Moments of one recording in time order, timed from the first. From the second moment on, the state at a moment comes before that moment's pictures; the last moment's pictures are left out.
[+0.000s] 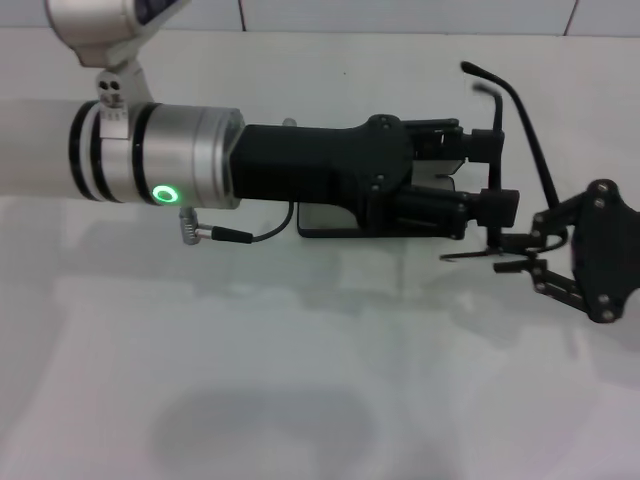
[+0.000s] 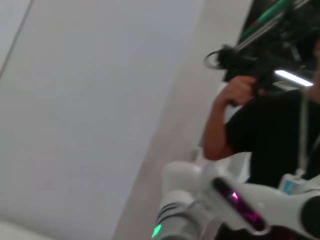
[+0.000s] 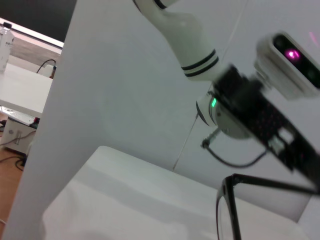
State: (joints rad) left arm -1.03 -2.07 2.85 -0.18 -0.30 1.87 -1.29; right arm 0.40 2.03 -0.92 -0.89 -1.75 -1.80 0.77
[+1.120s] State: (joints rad) left arm -1.10 -2.05 2.84 -0.22 -0.25 1.79 -1.51; right arm 0.39 2.02 -1.04 -0.92 -1.71 -1.69 0.72
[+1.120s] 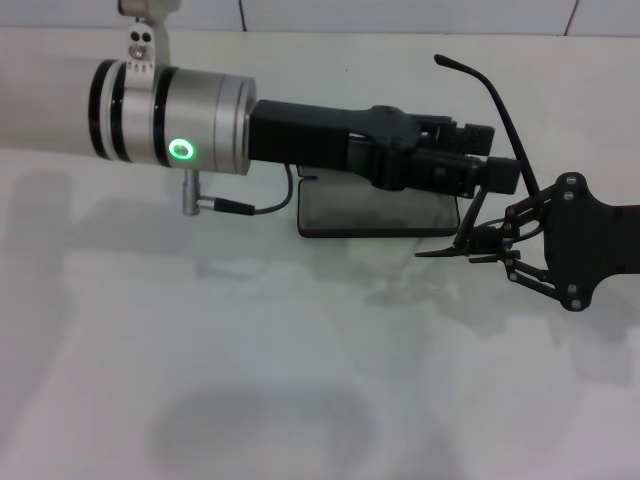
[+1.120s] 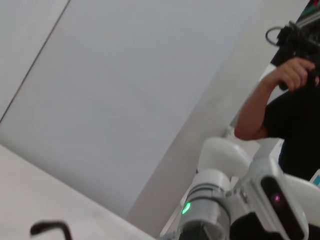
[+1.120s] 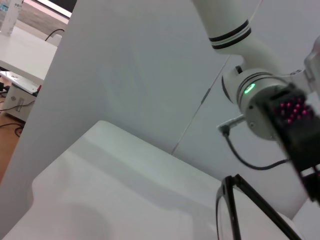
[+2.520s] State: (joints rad) left arm -1.12 -2.08 2.85 -0.22 -0.15 1.74 -1.56; right arm 0.38 2.03 -1.04 -0.92 -1.70 -1.68 0.66
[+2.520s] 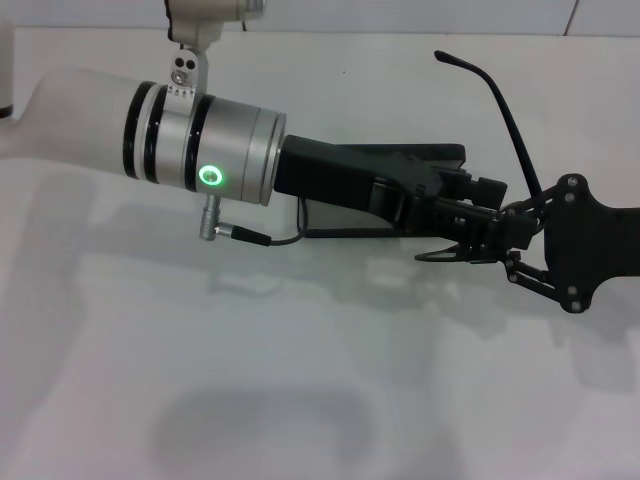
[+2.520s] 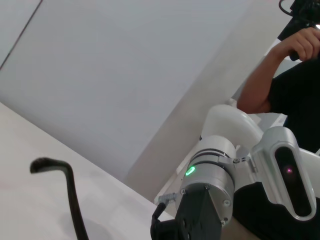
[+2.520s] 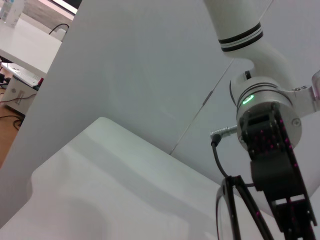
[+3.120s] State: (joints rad) left arm -1.00 -2.05 2.84 -0.28 -0.30 1.65 -1.47; right arm 0.26 2.02 -1.02 -0.97 -1.56 -1.93 0.55
